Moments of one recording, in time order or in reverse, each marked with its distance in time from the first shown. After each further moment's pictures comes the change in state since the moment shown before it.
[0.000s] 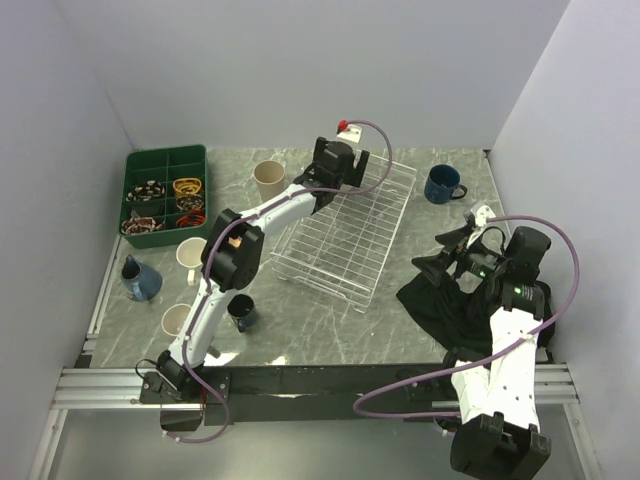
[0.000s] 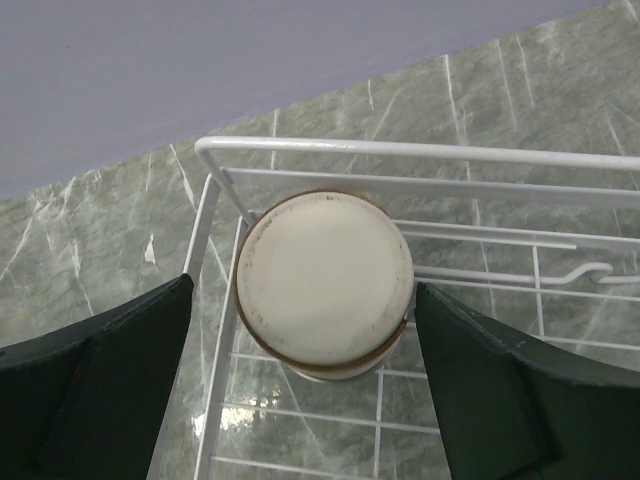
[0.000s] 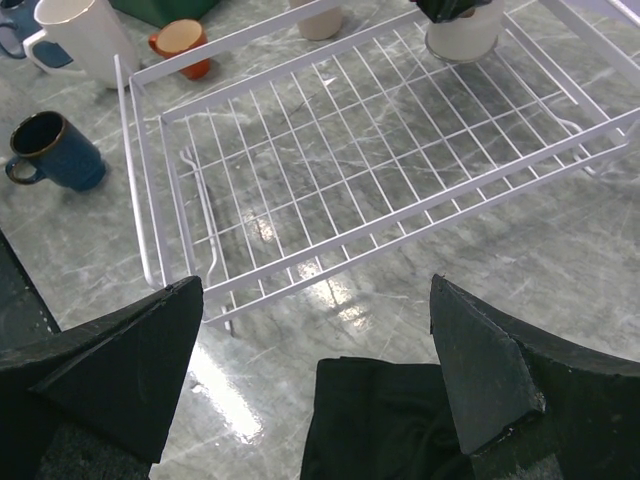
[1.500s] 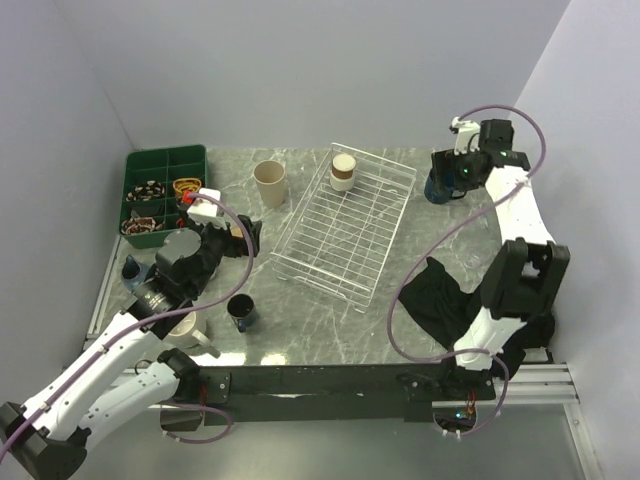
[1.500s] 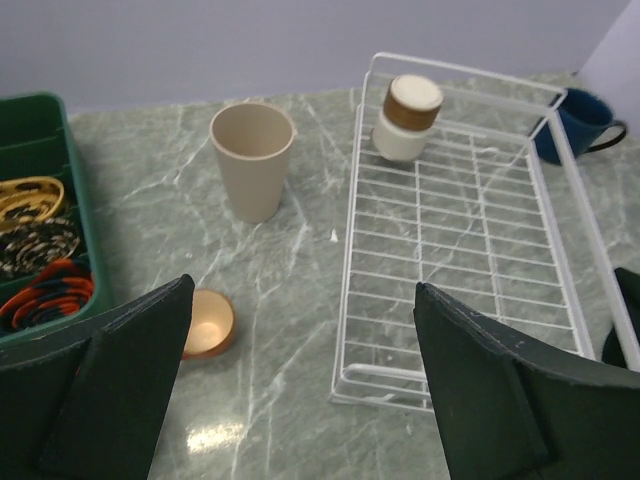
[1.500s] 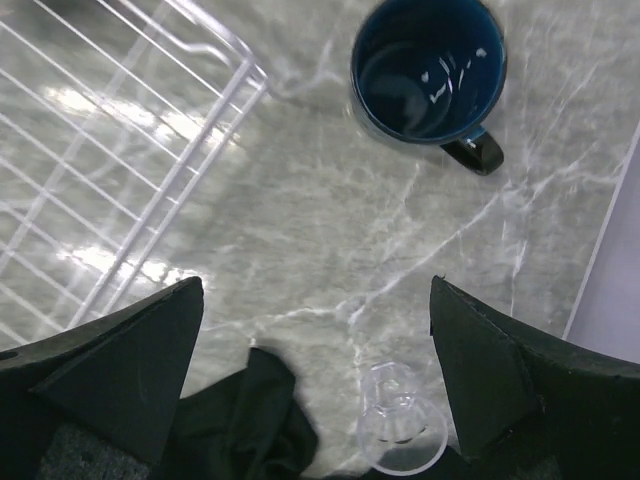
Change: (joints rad) left arm 0.052 -1.657 -1.308 -0.105 0.068 -0.121; right arm 0.223 0.943 0.910 -0.298 0.861 0.041
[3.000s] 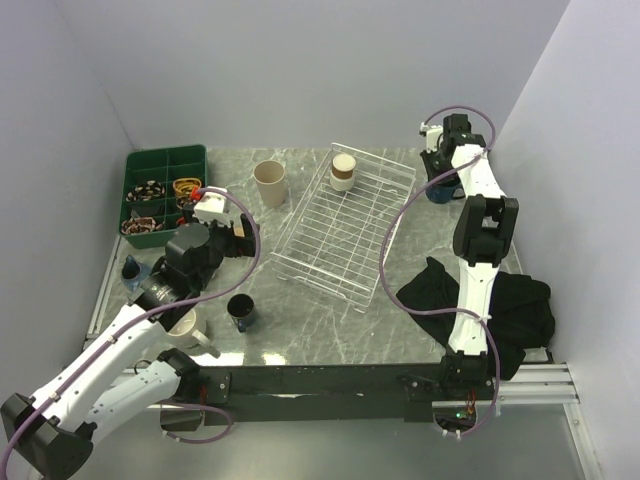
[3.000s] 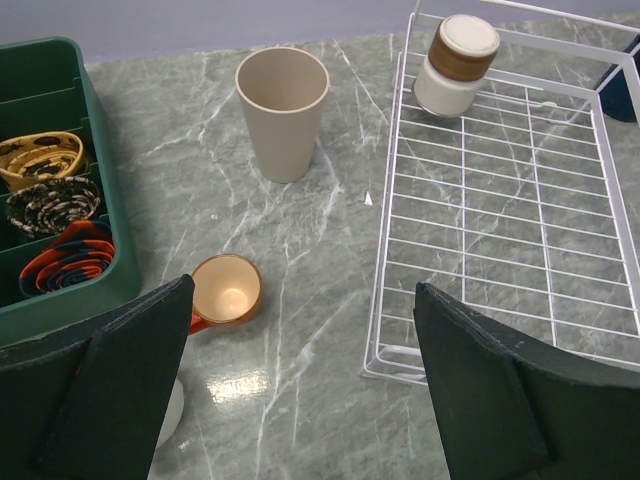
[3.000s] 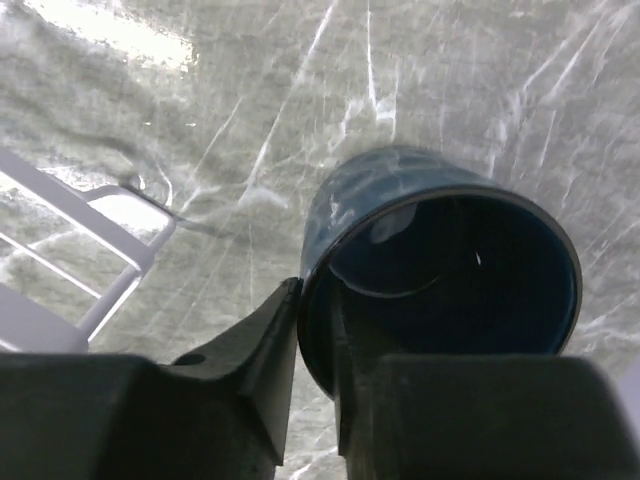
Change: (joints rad) left arm 0.043 0.067 0.000 -0.060 -0.013 0.010; right arm 0.071 0.679 0.603 -0.151 0.159 -0.087
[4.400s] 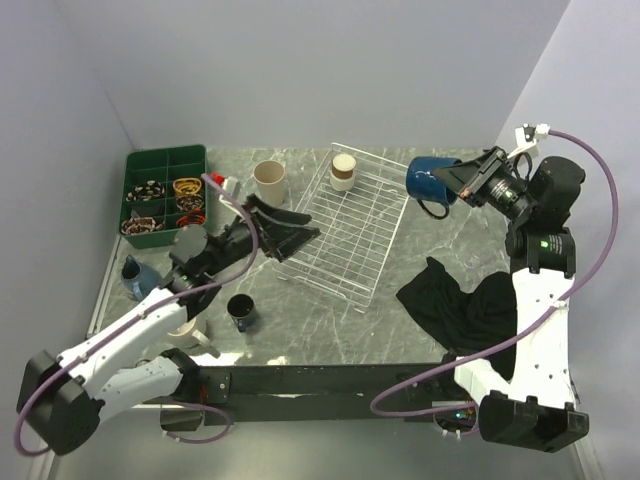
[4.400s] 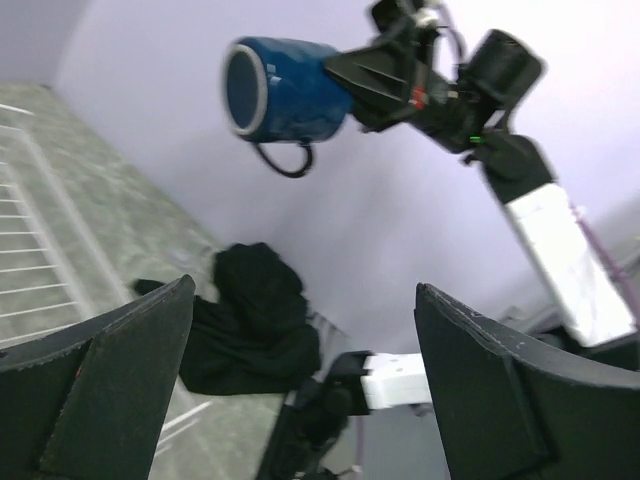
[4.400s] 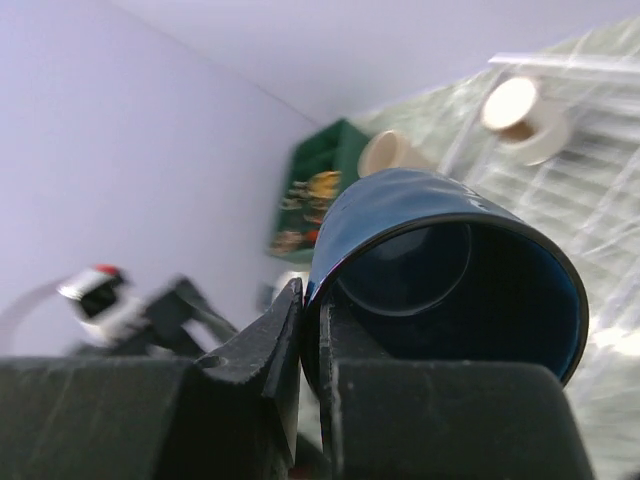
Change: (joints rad) left arm -0.045 0.157 -0.073 0.778 0.765 -0.697; right arm -0.111 -1.376 -0.914 0.475 -0.648 1.103
